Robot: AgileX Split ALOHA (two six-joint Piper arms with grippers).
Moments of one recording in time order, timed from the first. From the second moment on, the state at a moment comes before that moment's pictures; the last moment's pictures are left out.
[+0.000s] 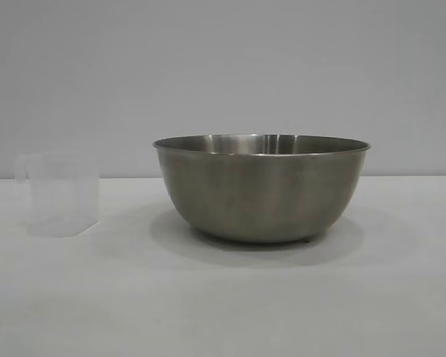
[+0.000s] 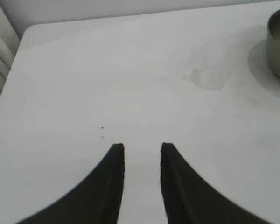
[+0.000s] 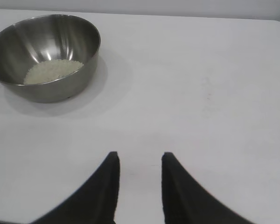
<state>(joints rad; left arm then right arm) -0.25 -0.02 -0.48 0.12 1.12 -0.01 0.21 -0.02 -0.49 0.02 1.14 0.01</state>
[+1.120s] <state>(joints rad) -0.24 -0.02 -0.48 0.04 1.12 0.04 0.21 -0.02 -0.49 0.02 1.14 0.01</state>
